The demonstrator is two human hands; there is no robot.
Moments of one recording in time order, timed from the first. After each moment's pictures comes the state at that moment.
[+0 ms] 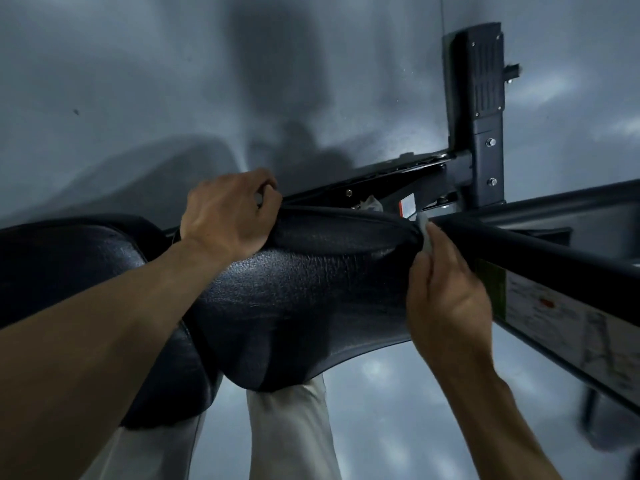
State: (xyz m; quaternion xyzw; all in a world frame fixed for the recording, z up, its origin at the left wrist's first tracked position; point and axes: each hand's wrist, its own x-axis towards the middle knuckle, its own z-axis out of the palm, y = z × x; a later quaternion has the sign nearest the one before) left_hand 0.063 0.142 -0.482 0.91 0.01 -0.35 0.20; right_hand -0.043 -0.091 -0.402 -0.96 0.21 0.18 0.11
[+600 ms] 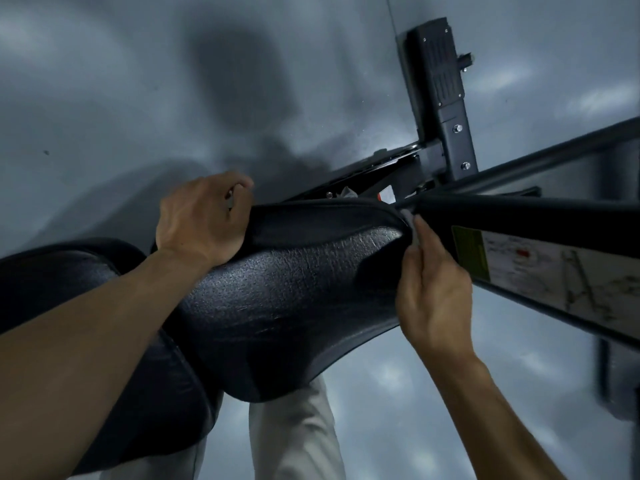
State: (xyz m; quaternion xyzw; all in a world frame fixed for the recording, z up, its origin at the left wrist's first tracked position) left_hand 0.054 0.142 -0.486 0.92 0.00 -0.29 0.25; right_hand -0.063 -0.094 -0.401 -0.91 0.29 0.13 0.26
